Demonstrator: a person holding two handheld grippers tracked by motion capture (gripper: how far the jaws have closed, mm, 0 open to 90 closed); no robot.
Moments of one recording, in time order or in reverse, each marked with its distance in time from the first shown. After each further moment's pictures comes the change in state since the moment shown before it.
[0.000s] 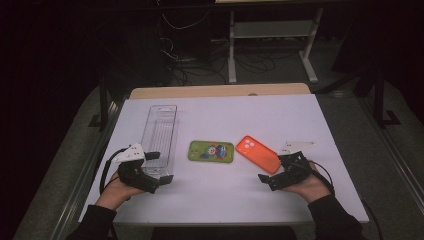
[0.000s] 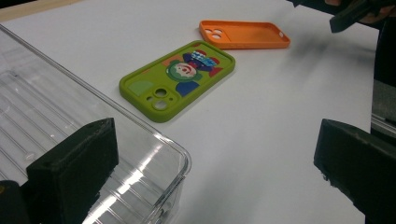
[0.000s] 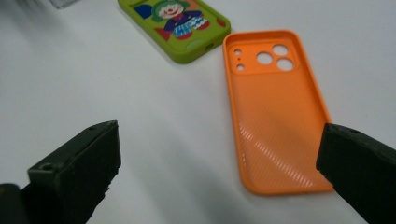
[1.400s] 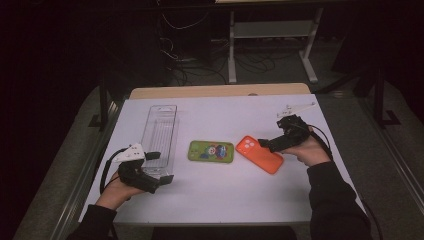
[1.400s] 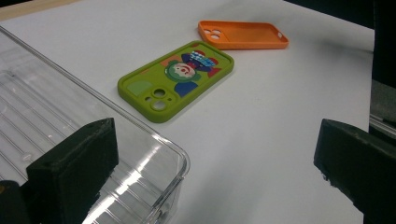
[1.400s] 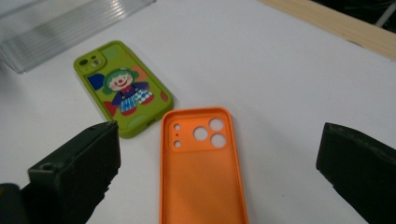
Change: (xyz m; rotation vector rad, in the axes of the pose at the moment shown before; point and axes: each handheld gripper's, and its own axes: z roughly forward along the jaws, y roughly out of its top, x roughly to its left) left arm 0.001 0.001 0.001 -0.003 -0.007 0.004; right arm -0.054 0.071 0.003 -0.041 -0.027 0.011
